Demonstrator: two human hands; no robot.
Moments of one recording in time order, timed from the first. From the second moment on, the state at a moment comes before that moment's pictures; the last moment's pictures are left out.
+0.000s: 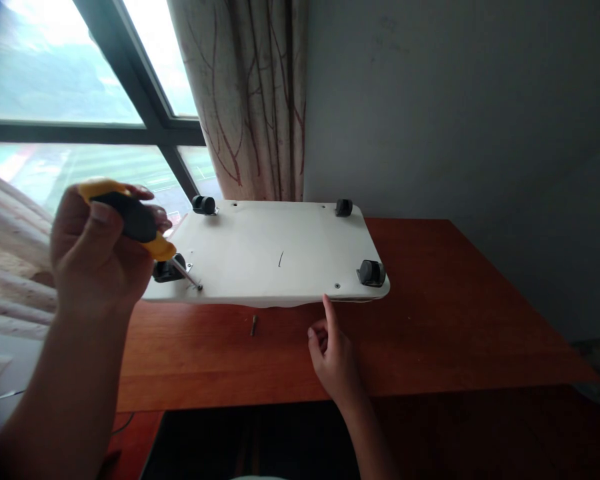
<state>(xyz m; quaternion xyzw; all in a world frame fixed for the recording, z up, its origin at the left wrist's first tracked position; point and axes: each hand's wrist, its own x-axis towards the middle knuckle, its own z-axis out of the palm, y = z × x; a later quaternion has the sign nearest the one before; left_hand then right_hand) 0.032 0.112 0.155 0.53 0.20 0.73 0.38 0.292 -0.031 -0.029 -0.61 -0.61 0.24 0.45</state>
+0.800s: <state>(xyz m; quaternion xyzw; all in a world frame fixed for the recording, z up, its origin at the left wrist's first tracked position) 0.029 0.118 0.158 0.44 0.27 0.72 0.46 0.291 -0.032 -0.028 -0.61 -0.61 0.24 0.45</state>
